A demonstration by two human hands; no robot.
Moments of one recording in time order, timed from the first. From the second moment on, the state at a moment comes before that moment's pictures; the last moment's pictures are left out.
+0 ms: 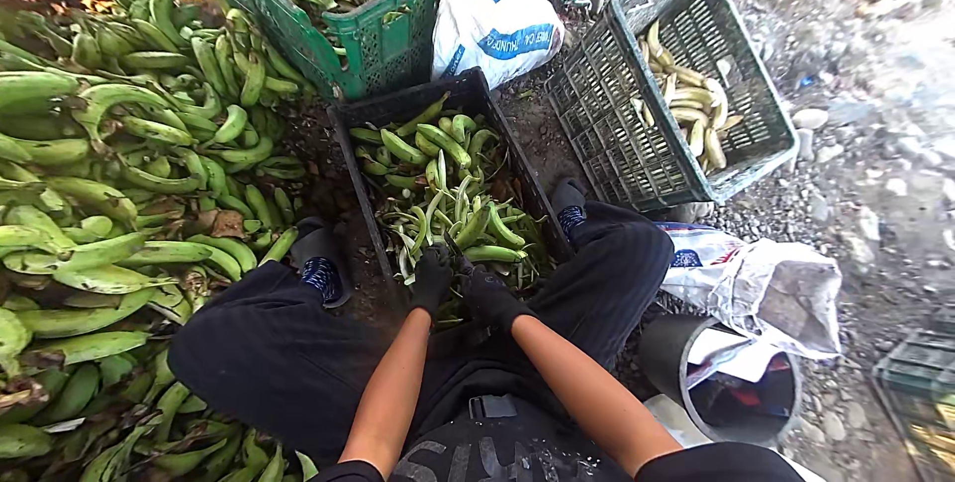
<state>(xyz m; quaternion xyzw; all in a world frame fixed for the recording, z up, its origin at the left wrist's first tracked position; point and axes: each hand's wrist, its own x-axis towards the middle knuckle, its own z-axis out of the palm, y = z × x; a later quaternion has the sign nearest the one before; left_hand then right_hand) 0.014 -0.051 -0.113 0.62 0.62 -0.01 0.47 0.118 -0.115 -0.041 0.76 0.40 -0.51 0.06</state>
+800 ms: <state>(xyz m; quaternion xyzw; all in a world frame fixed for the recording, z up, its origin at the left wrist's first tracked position) -0.048 -0.024 -0.013 0.68 0.56 -0.27 0.38 0.205 -0.161 -0.043 0.67 0.15 -0.61 -0.40</state>
